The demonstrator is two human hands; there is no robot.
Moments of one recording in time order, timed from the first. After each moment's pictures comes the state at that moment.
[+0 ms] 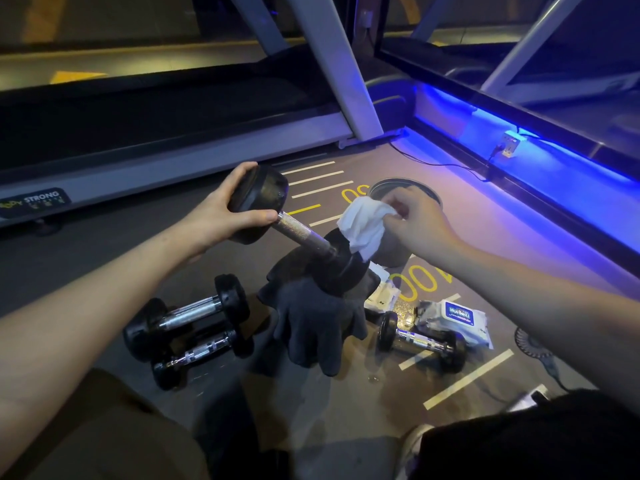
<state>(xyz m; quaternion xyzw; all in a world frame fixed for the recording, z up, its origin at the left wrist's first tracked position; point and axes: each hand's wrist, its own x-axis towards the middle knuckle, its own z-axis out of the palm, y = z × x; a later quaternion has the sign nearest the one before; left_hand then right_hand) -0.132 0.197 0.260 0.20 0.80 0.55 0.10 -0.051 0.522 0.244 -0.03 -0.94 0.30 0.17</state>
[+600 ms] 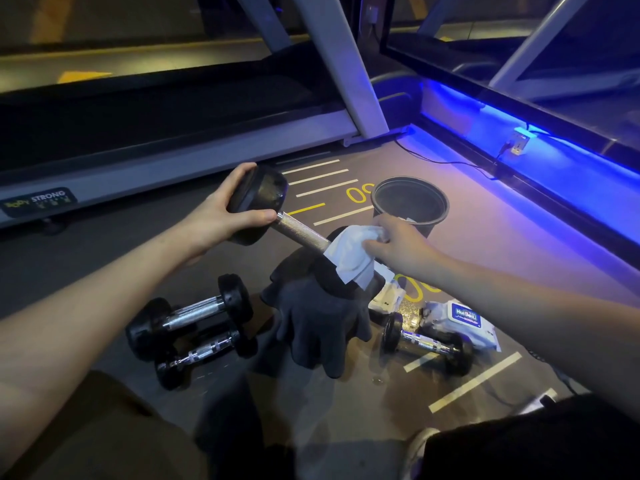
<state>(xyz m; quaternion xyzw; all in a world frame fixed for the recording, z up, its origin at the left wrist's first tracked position) -0.135 0.195 0.258 0.20 0.80 0.56 0.12 -0.051 0.503 0.221 -0.03 -0.94 0.35 0.02</state>
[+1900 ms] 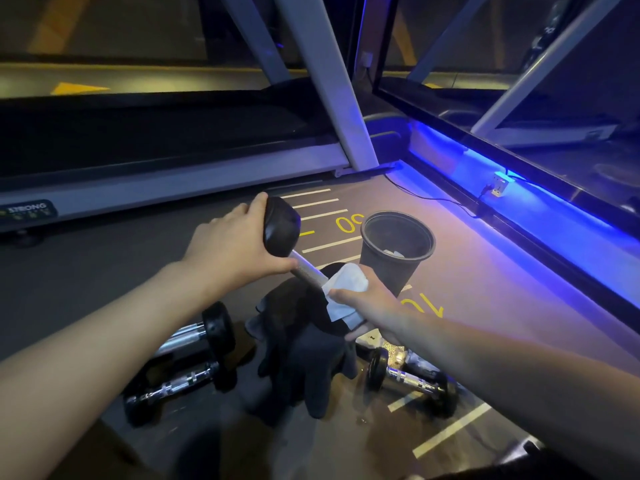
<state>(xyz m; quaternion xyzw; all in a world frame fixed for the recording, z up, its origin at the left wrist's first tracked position) -0.101 0.238 0.297 0.16 0.98 0.11 -0.05 -0.053 0.475 0.182 -0.19 -0.76 0.61 -0.12</state>
